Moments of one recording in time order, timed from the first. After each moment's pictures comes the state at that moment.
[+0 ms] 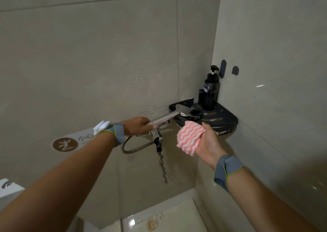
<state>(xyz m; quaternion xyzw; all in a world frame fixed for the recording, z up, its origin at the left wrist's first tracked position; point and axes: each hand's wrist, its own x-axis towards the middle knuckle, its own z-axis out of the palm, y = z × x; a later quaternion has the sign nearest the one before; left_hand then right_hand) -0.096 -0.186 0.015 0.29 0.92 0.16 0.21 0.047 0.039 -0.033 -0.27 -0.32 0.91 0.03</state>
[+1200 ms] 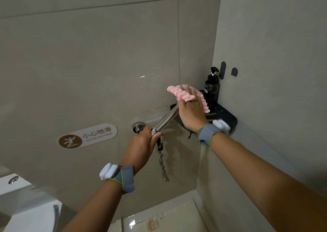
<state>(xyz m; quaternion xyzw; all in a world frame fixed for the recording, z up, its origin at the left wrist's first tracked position) 0.022 -0.191 -0.023 0.26 0.90 0.32 -0.12 0.001 0.027 0.031 -0.05 -0.92 0.30 0.23</state>
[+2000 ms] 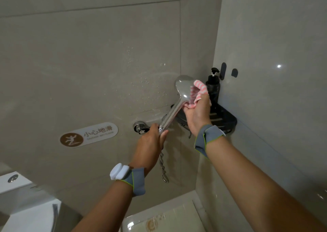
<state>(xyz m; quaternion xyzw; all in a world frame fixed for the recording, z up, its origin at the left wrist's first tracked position) 0.044 -0.167 -0.014 0.23 0.91 0.33 -0.14 0.001 0.018 0.051 -0.13 -0.33 0.90 0.24</state>
